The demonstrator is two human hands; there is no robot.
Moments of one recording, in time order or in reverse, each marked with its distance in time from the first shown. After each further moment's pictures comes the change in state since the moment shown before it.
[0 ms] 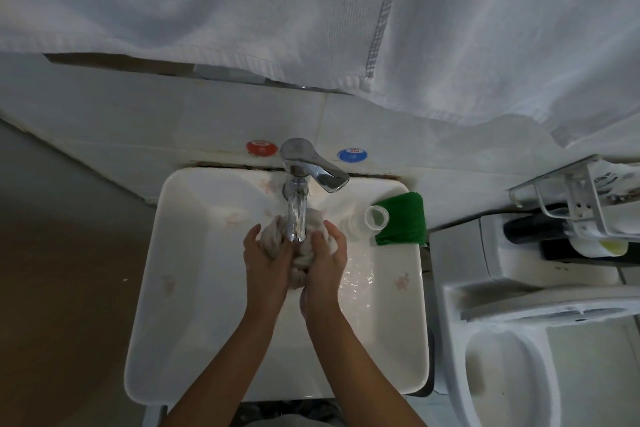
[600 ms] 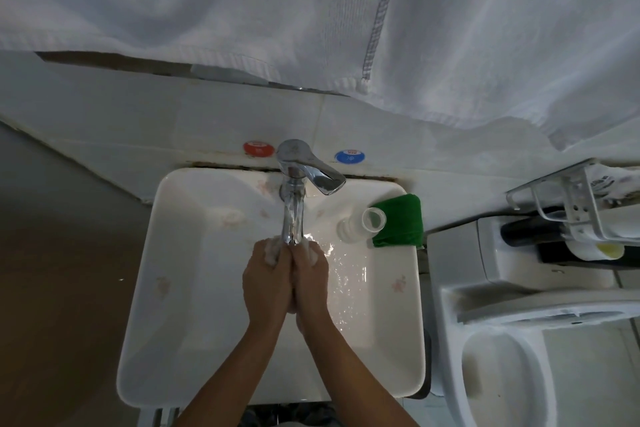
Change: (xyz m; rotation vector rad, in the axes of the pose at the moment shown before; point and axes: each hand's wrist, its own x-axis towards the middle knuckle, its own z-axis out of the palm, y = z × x) left_hand -0.007 -0.009 0.008 0.269 0.121 0.111; right_hand -0.004 0.014 -0.007 -0.338 -0.226 -0.120
